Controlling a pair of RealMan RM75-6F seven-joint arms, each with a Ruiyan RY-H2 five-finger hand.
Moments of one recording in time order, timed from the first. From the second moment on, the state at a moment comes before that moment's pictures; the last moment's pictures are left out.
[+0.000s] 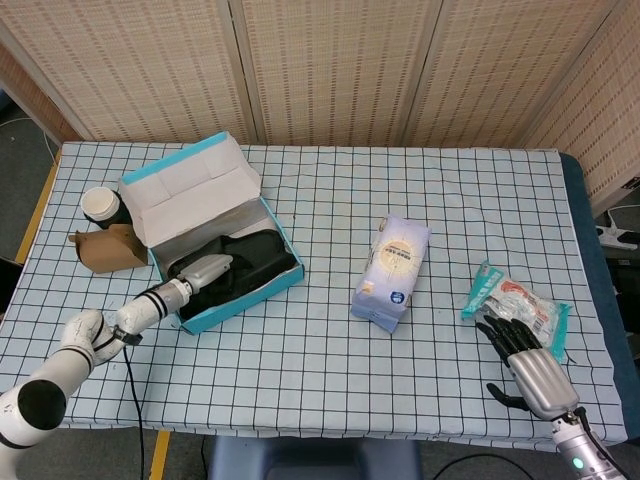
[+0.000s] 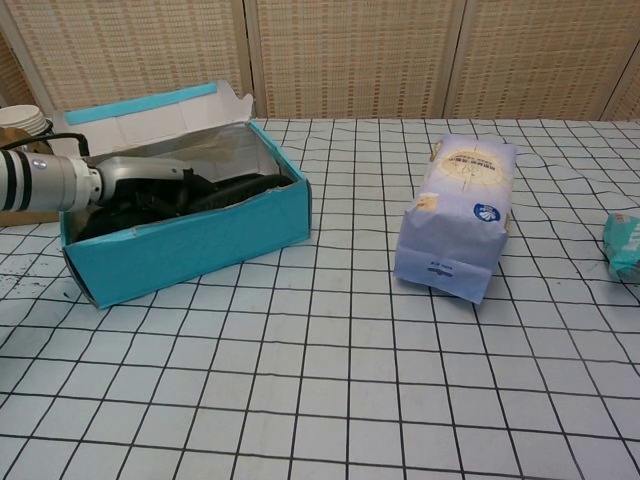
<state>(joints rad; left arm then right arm) -1.01 -1.69 0.28 -0.60 1.75 0.77 -1.39 0.14 -1.09 -0.09 -1.69 -1.64 1.32 -0.04</state>
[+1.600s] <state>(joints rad) -0.92 -1.37 0.16 -0.99 1.67 1.16 -1.31 0.13 -1.10 -0.08 -1.69 -1.64 1.35 -0.05</state>
